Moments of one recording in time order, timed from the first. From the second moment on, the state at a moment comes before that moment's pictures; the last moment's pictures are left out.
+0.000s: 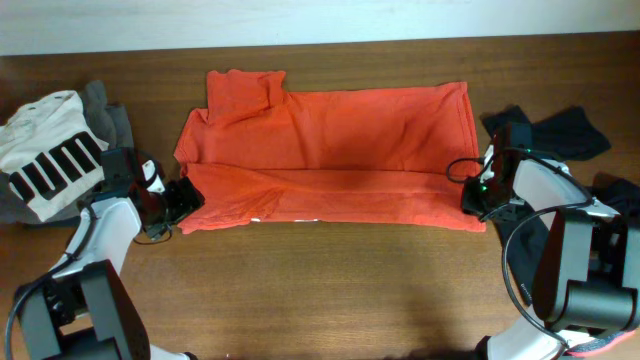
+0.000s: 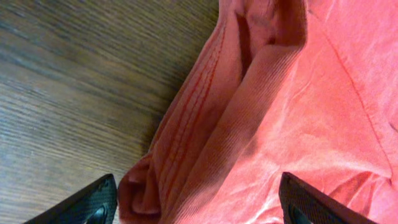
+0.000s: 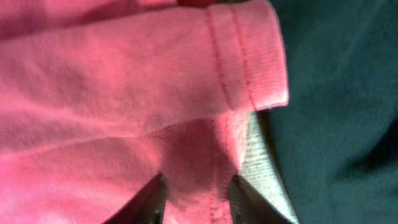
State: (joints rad) left arm 0.25 1.68 0.95 -0.53 0.25 -0.31; right arm -0.18 1.83 1.07 -0.75 -0.05 0.12
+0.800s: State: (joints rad) left arm 0.35 1.73 0.96 -0.83 0.17 -0.29; right arm -0.18 1.85 1.06 -1.02 -0.02 0.14
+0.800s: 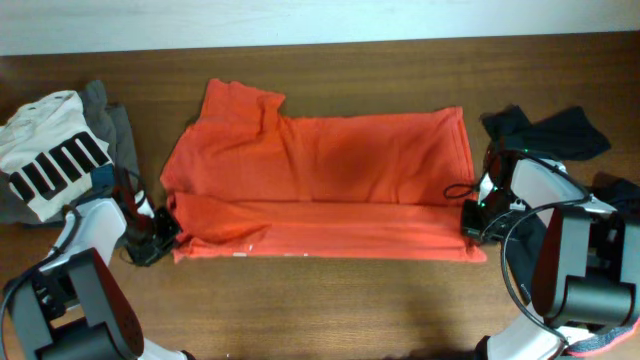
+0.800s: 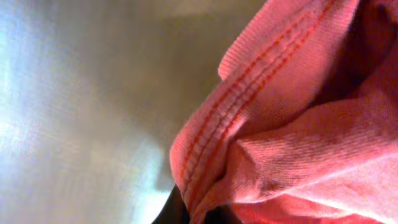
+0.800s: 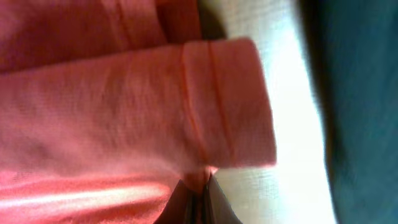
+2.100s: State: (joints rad) left arm 0.17 1.57 1.33 -0.69 0.27 -0.10; right arm -0.18 1.46 1.13 -1.15 -0.01 0.16
